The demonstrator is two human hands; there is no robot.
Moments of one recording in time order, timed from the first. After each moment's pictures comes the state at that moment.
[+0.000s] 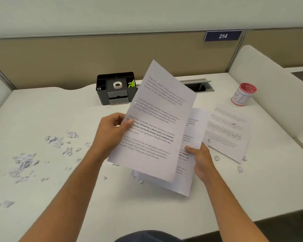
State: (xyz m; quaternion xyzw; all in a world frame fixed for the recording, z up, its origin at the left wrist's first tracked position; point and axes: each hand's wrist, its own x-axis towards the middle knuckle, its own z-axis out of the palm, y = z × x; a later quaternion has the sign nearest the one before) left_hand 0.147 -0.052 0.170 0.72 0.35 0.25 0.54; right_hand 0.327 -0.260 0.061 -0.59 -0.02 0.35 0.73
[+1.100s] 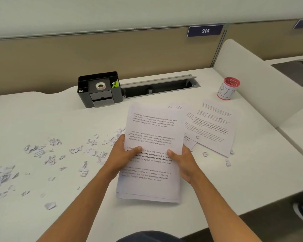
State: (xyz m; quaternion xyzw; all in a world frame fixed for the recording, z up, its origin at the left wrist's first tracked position) left_hand 0.178 -0.078 0.075 0.70 0.32 0.12 0.63; right_hand 0.317 -0.265 0.045 -0.60 -0.12 0.39 0.69
